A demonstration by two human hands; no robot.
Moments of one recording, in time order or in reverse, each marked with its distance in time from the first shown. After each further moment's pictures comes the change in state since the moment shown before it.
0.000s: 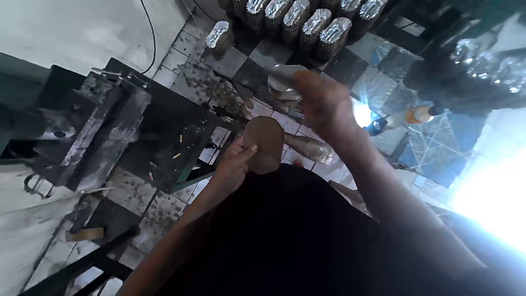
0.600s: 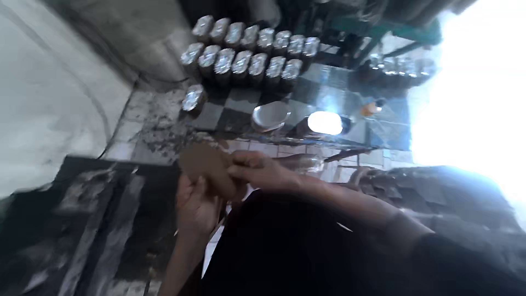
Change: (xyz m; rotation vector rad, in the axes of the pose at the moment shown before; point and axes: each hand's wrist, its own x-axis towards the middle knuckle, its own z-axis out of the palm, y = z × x) left_hand 0.026 0.076 -0.100 -0.127 -0.059 0.371; right_hand 0.049 -0.121 0.095 1.008 -0.129 0.297
